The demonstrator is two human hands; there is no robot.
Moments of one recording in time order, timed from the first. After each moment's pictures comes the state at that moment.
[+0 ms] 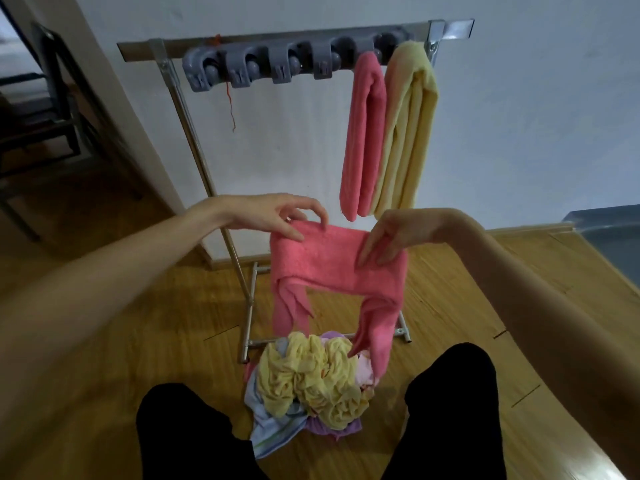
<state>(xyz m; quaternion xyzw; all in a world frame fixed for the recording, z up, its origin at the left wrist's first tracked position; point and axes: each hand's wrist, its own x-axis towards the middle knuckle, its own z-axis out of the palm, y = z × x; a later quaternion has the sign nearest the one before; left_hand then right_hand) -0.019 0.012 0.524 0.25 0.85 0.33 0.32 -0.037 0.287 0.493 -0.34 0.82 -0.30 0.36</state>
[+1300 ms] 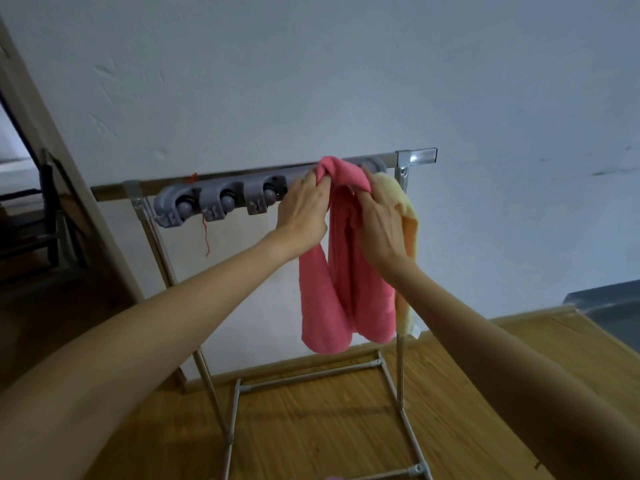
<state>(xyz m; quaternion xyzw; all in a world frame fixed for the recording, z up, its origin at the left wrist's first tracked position) -0.185 0.112 0.609 0.16 0.93 0.05 -0.32 -0.203 0.251 0.556 -0.15 0.85 -0.23 -0.45</state>
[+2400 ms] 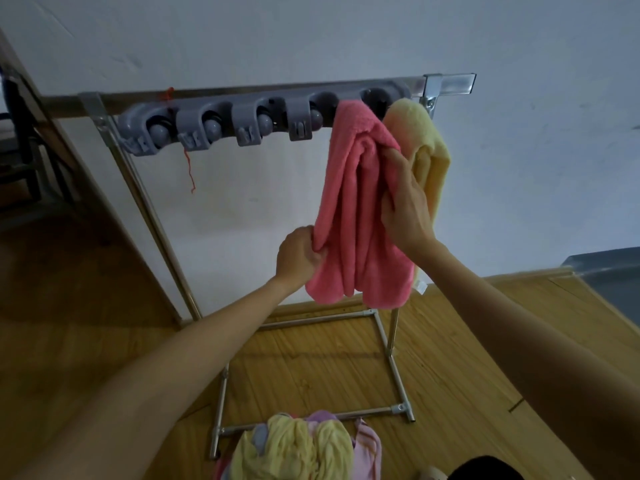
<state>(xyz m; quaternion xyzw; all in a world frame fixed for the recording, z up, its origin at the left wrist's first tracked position) -0.213 0.085 0.414 0.08 0.91 0.35 -0.20 -0.207 0.277 0.492 -0.21 0.83 -0.38 -0.34</state>
